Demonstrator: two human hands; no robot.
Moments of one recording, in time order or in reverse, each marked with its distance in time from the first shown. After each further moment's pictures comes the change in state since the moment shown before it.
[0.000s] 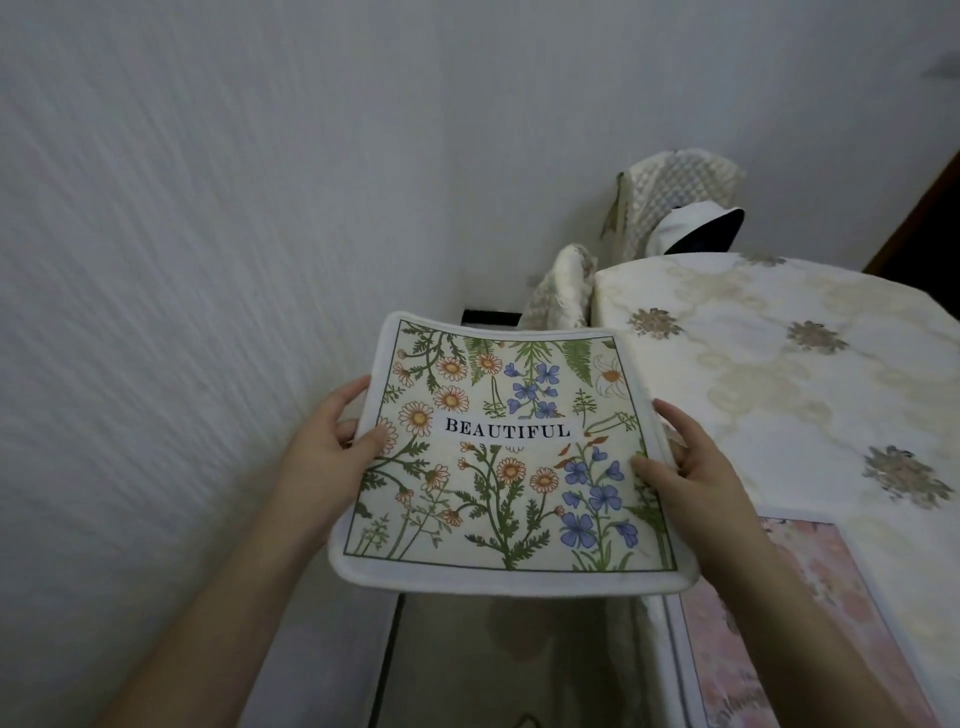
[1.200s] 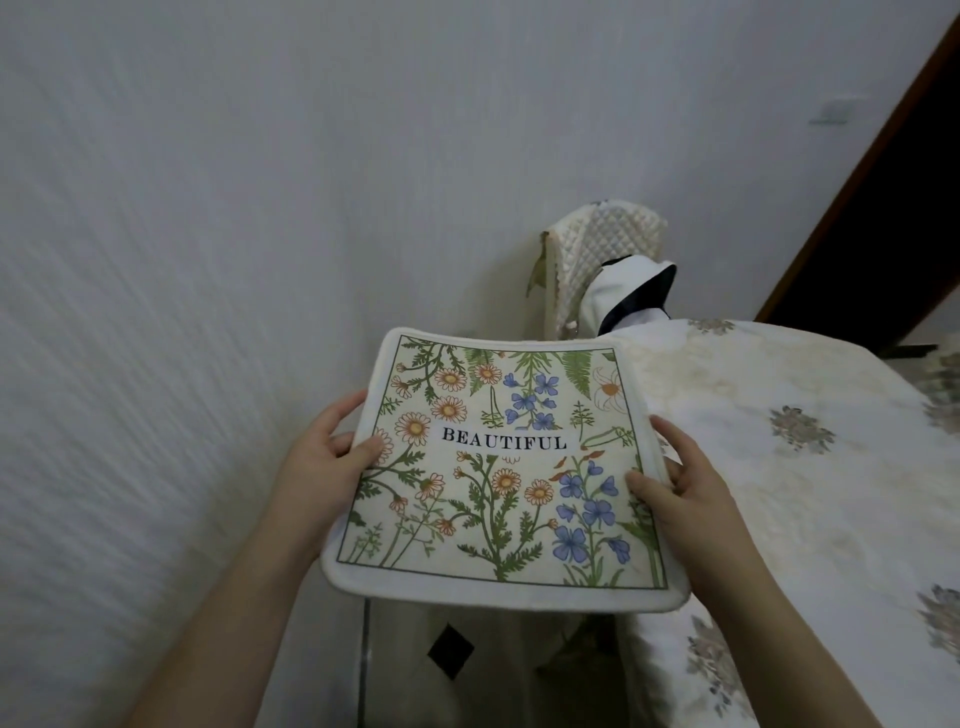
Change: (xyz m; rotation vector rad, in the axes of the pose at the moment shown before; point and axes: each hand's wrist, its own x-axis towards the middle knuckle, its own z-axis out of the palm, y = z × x) left_hand 0.395 0.082 0.093 -0.109 -0.240 -0.038; right_hand 0.316 -0.081 0.034 -0.013 0.264 0.012
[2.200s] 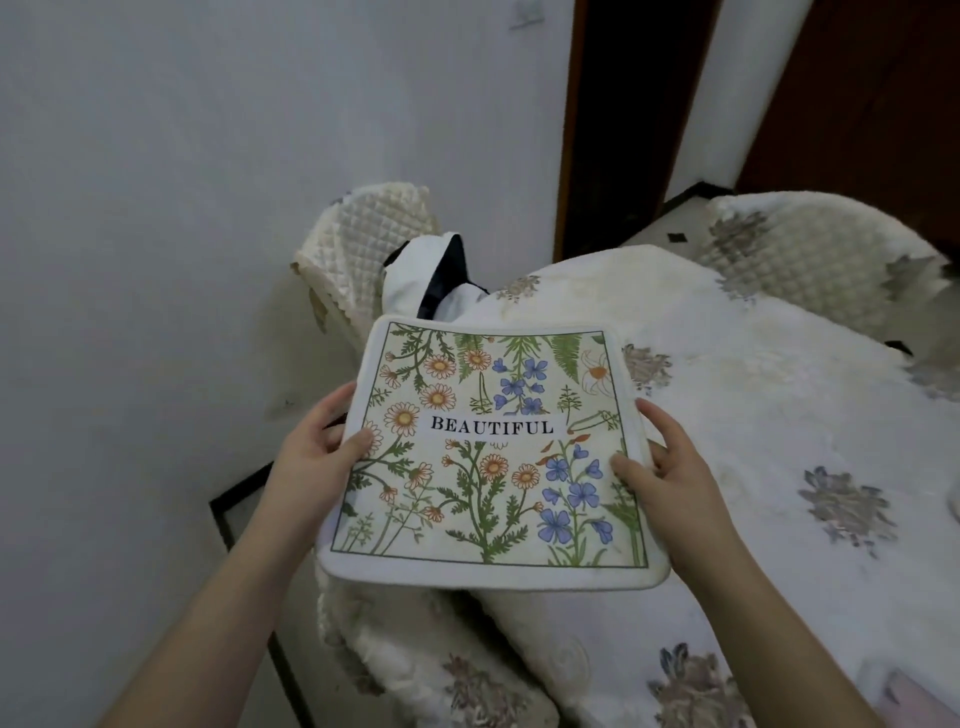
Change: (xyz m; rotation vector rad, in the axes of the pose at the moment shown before) left_hand 0.223 0.056 0.278 0.252 -0.557 0.069; right_hand 0.150 0.047 -0.133 0.240 0.527 0.157
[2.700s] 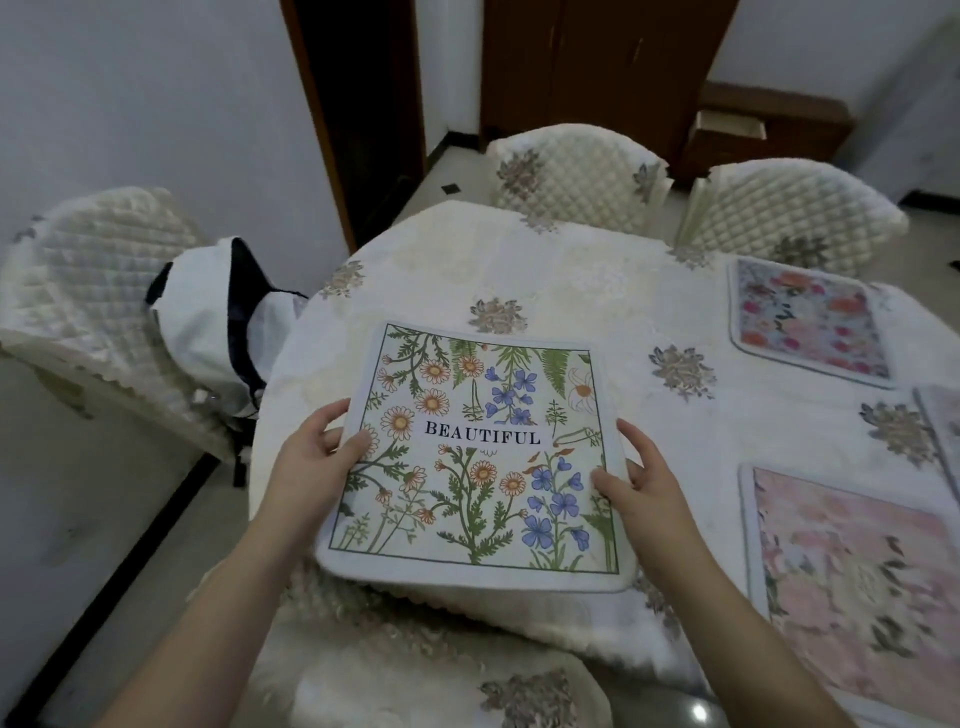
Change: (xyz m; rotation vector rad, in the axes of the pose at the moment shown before) left_hand 0.133 -0.039 0.051 0.167 -0.506 0.058; right_hand -0.043 0.069 0.032 0.182 0.515 0.161
